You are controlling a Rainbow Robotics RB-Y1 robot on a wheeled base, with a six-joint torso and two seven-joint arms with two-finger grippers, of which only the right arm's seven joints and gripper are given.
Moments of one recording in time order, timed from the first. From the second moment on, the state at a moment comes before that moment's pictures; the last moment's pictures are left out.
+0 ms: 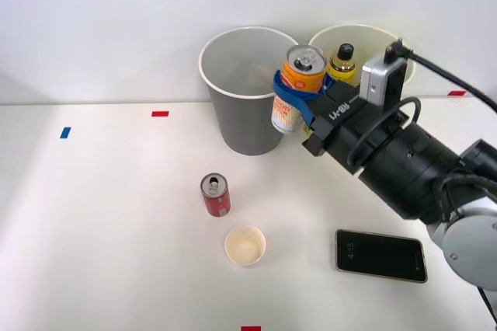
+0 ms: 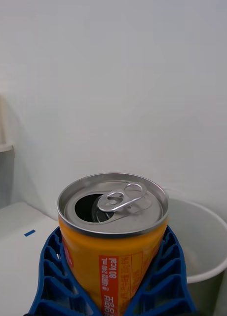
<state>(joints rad) -0.06 -0.44 0.24 -2.23 -1.17 0.34 2.25</state>
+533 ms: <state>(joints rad) -0.36 -0.30 0.23 -1.95 -1.17 0.35 2.23</state>
